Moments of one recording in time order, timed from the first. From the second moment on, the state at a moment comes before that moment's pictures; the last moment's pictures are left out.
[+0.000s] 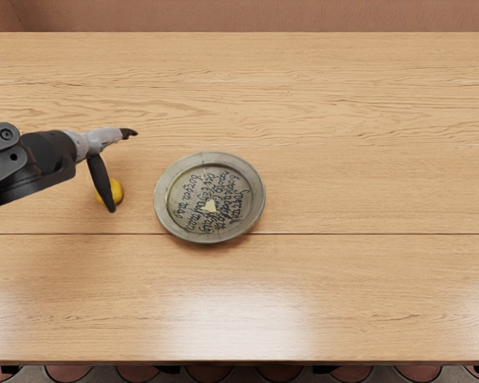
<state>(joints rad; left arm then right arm) -1.07 0.64 -0.25 -1.37 1.00 -0.07 0.61 0.03 0.00 0.03 0.15 -0.04 0.08 -0.12</state>
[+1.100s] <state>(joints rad) -0.97 0.62 -0.24 -1.35 1.10 0.05 0.61 0.03 0.00 0.03 0.15 -0.04 0.08 -0.12</state>
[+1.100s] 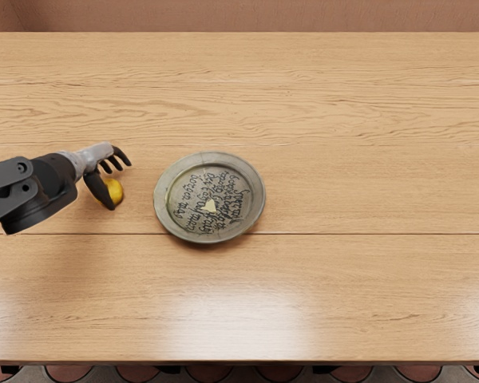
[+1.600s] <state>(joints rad) -0.96 0.61 -0.24 -1.35 1.10 0.05 0.61 0.03 0.00 0.03 0.15 -0.04 0.08 -0.12</state>
